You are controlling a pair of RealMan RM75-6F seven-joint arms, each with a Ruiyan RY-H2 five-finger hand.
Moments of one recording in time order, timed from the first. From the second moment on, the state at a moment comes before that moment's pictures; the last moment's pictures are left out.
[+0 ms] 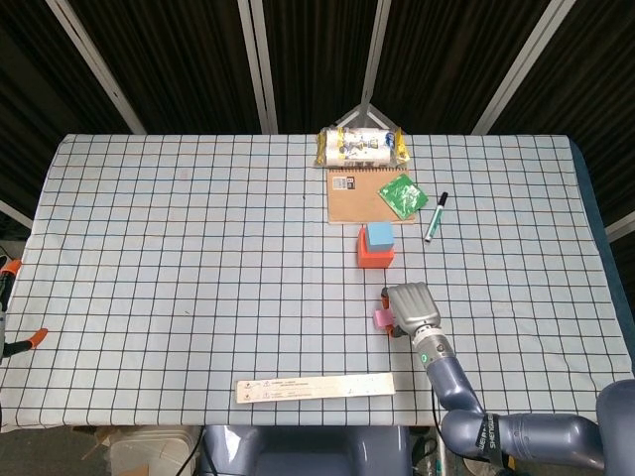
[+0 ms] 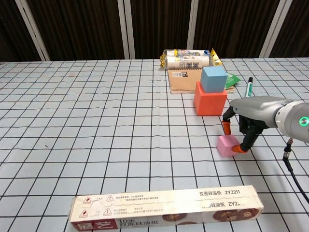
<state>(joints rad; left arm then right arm) -0.11 -1.13 -0.12 -1.63 1.27 1.43 0.16 0.80 -1.53 0.10 -1.72 -0.60 1.10 -0.72</state>
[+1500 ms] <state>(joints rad) -0.10 -1.10 -0.12 -1.62 1.28 1.43 0.07 1.22 -1.27 0.47 -1.78 0.19 1.34 -1.26</state>
